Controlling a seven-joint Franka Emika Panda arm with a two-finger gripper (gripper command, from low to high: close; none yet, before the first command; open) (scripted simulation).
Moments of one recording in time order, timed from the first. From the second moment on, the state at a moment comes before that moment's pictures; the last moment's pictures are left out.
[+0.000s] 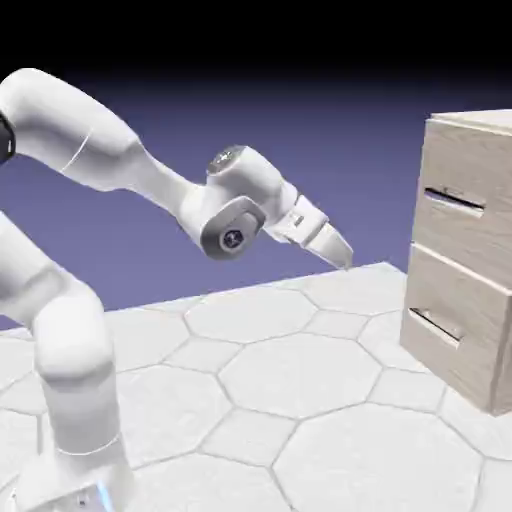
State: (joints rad) arm 0.04 -0.53 -0.03 -2.79 0.05 3.03 0.69
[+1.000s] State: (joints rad) arm 0.62 0.36 -0.80 -2.41 1.31 2.79 -0.62
